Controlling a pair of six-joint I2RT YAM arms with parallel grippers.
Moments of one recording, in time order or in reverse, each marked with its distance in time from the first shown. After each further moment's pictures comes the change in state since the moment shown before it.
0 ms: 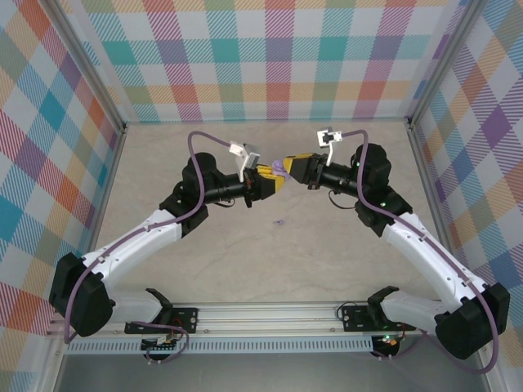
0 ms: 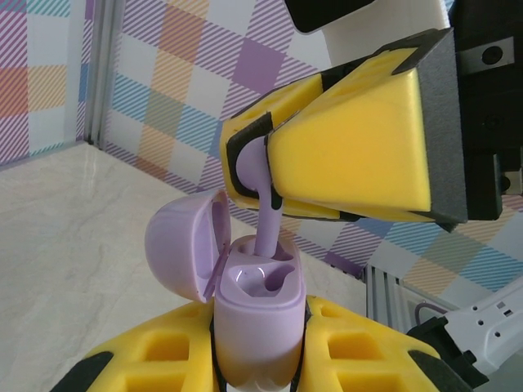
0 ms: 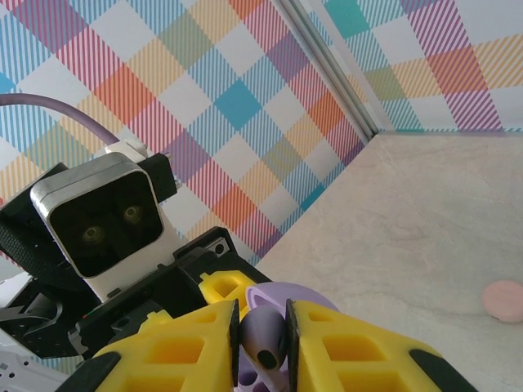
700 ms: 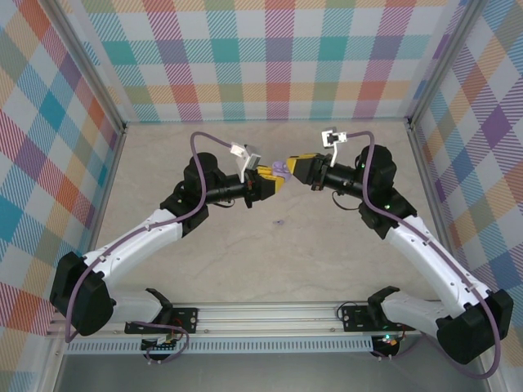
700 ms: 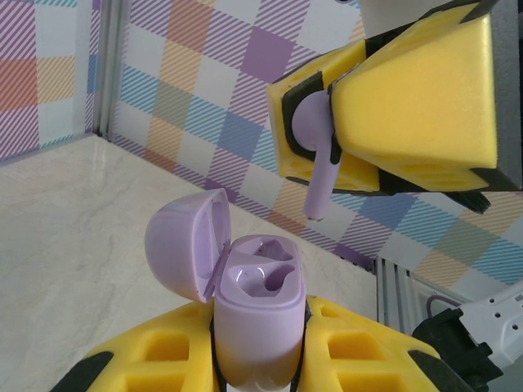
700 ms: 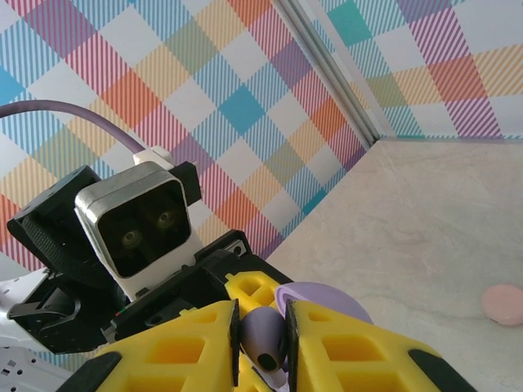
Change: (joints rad) left arm 0.003 0.010 0.000 -0.025 -0.011 0.030; right arm -0.014 -0.027 -0.006 -0.005 -0.011 0.002
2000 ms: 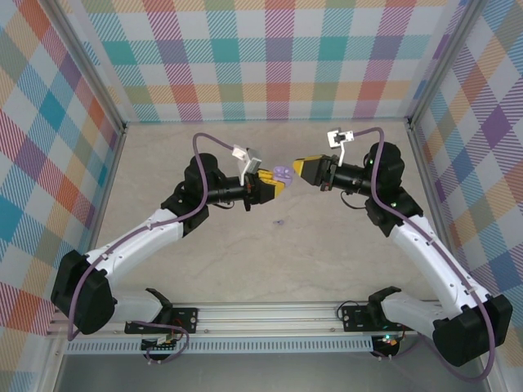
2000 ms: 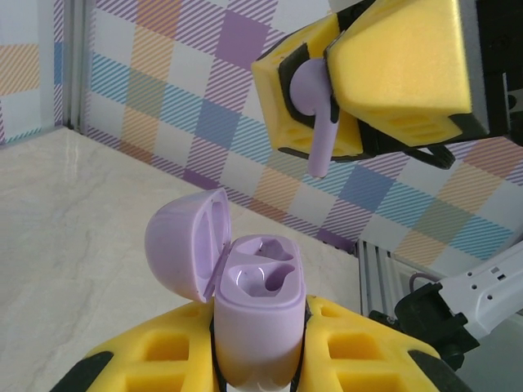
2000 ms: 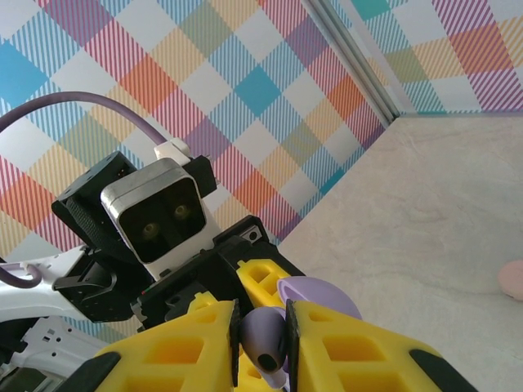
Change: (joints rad) left arm 0.013 0.011 -0.018 0.011 0.084 0.024; right arm -0.087 -0.014 -0.001 -0.036 -0.153 0.022
